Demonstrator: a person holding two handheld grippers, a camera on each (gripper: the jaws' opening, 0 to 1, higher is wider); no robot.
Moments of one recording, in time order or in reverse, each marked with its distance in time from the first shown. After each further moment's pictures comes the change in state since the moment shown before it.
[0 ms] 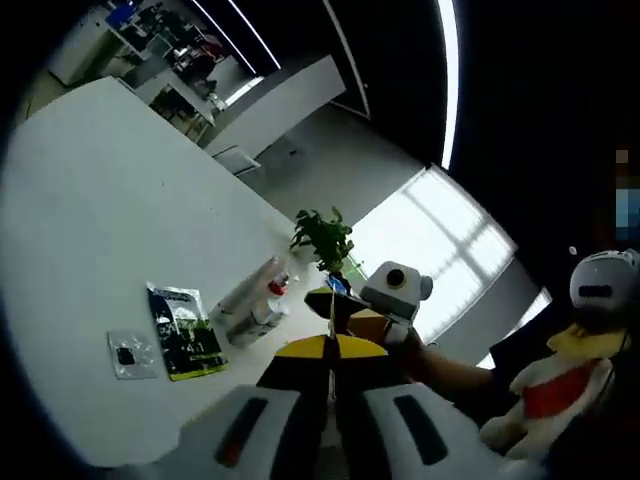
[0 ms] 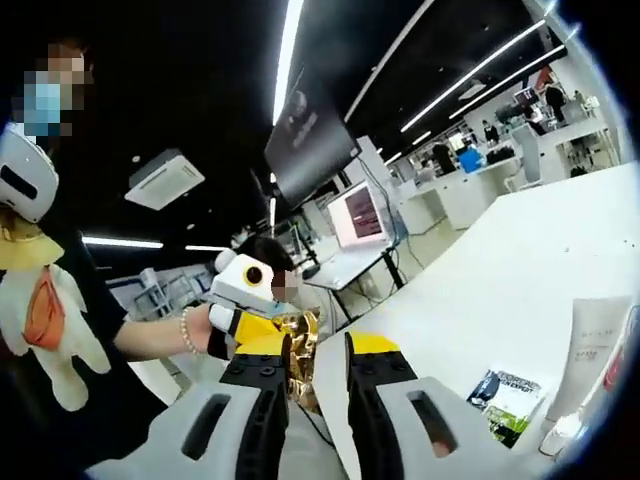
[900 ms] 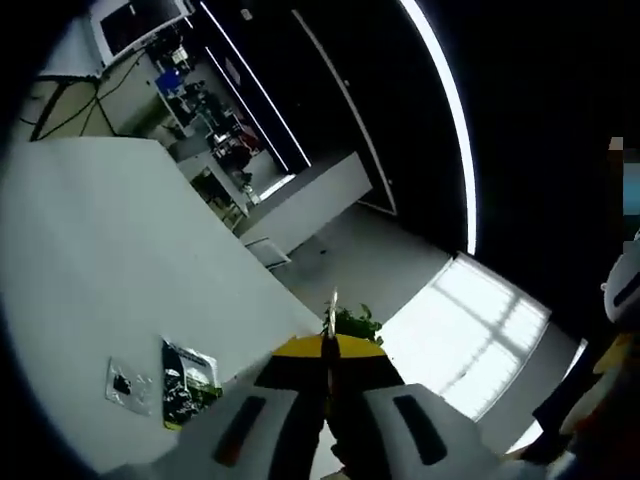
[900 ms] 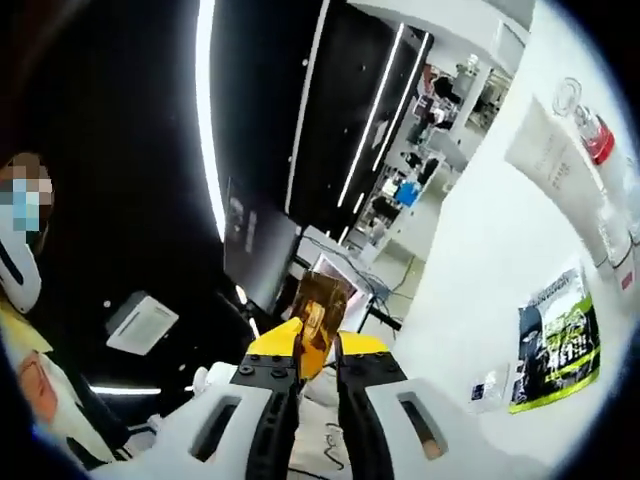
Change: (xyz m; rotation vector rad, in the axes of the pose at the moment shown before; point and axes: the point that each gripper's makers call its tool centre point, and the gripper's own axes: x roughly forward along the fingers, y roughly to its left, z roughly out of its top) left arm -0.002 0.013 0.035 -0.015 -0.501 0.140; right arm 0.000 -0.003 -0.006 0.385 -0.462 -0.178
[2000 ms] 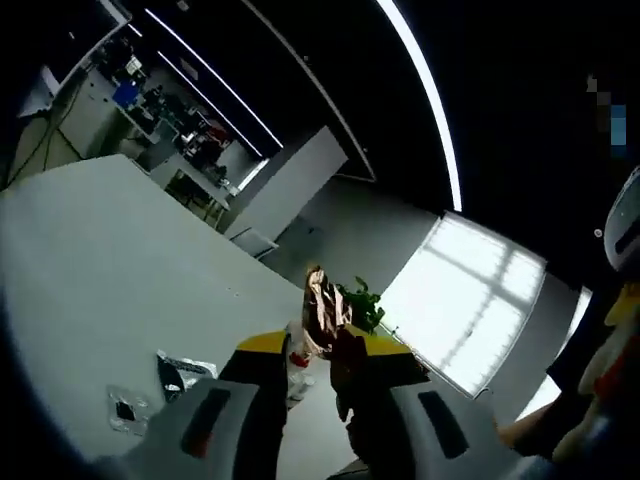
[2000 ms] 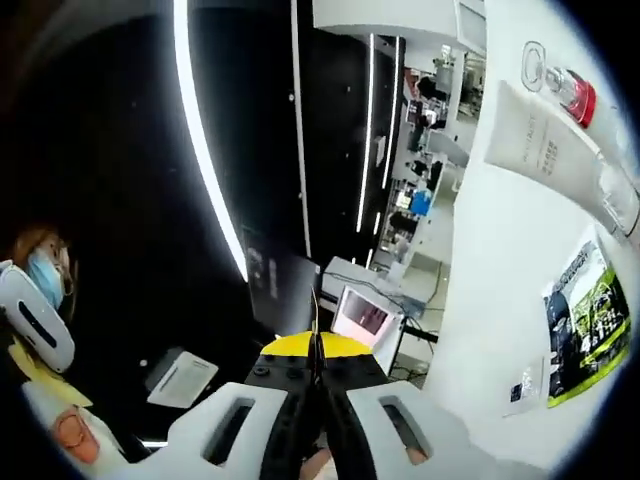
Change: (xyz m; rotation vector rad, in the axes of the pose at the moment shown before) left arm 0.019 -0.011 -0.015 0.144 0.031 -0.045; right arm 0.002 -0.005 0.028 0.247 -0.178 0.091
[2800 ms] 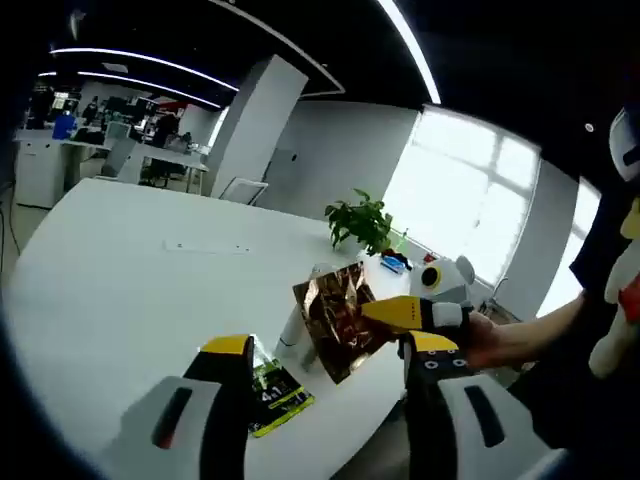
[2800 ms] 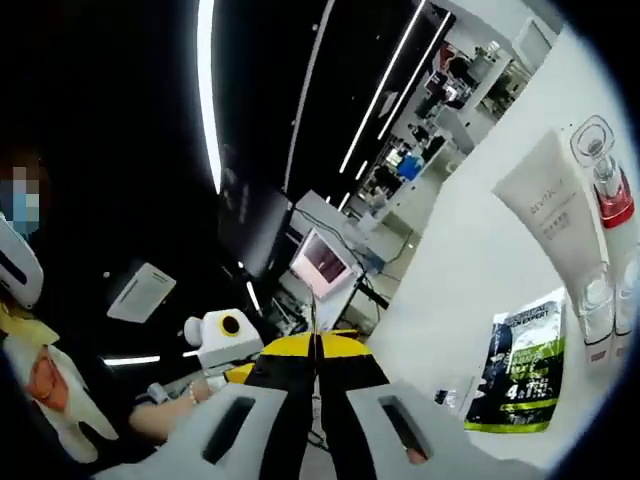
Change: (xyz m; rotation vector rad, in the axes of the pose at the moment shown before) left arm 0.005 0.034 -0.022 0.306 0.395 -0.036; right arm -0.009 -0.020 0.001 -0.224 0.274 -0.076
